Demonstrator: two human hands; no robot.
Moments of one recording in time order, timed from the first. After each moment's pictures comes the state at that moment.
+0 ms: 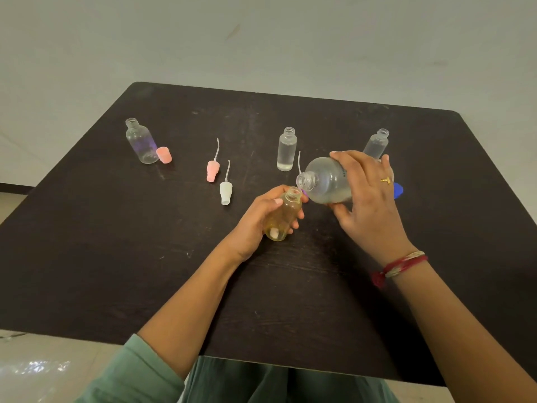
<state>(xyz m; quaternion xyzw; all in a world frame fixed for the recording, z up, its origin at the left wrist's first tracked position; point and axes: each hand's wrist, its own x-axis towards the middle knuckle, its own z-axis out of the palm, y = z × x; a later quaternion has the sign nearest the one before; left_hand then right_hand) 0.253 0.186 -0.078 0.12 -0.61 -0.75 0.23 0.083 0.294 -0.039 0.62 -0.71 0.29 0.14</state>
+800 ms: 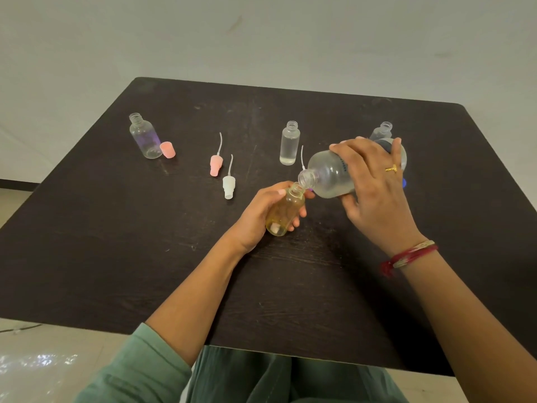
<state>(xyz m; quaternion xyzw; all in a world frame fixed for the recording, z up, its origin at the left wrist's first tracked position) 0.255 0.186 -0.076 0.11 -0.61 -0.75 0.23 0.086 0.296 -0.028 0.64 -0.70 0.25 0.19</state>
